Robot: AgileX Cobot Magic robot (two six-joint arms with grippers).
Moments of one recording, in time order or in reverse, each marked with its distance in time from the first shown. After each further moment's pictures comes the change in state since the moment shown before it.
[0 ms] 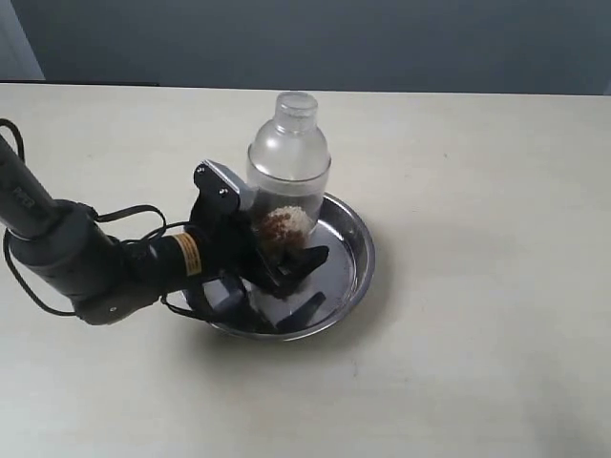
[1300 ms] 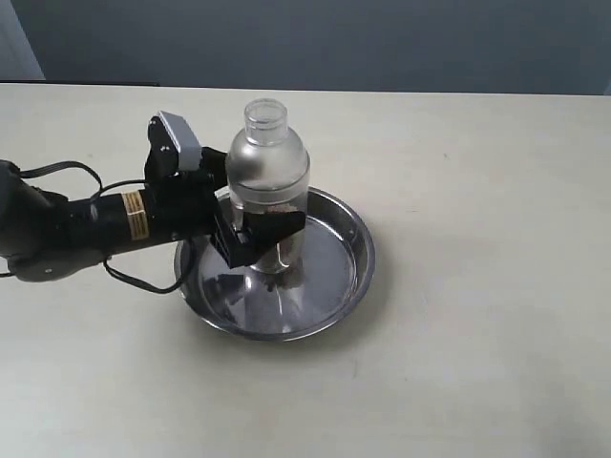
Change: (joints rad) left arm 0.187 -0.136 0.002 0.366 -0.136 -0.098; right arm 0.000 0.000 0.000 0.000 0.000 0.001
